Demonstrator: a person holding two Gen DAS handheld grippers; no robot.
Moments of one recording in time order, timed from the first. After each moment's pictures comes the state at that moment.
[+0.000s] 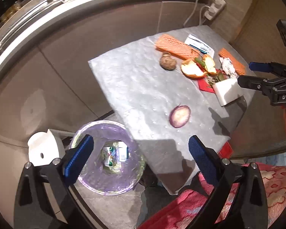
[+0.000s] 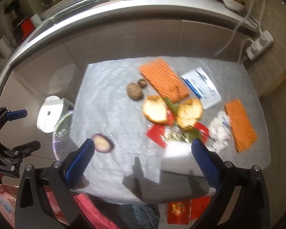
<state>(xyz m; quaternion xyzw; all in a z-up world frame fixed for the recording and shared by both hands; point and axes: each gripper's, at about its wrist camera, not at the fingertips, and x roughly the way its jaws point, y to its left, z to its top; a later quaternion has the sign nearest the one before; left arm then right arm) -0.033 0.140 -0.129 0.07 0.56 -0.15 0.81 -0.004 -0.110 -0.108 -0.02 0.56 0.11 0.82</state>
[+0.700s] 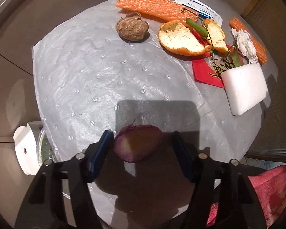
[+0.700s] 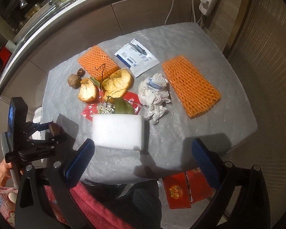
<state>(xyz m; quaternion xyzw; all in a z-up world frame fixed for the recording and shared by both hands) 0.009 0.040 -0.231 0.09 0.63 -0.12 0.76 -0.009 -0.229 -0.128 0.05 0.59 0.07 0.80</state>
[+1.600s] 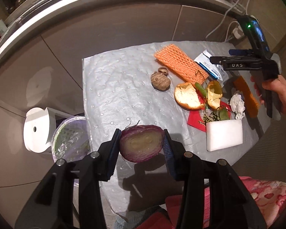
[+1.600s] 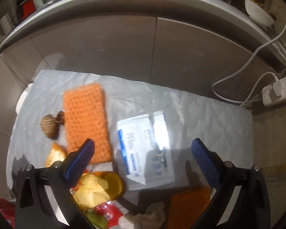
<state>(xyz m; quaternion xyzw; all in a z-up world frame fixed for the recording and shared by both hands) 0.003 0.066 -0.124 -0.01 0.58 -0.01 0.82 0.201 -0.163 -0.187 -0.14 0.55 0.19 0.80</state>
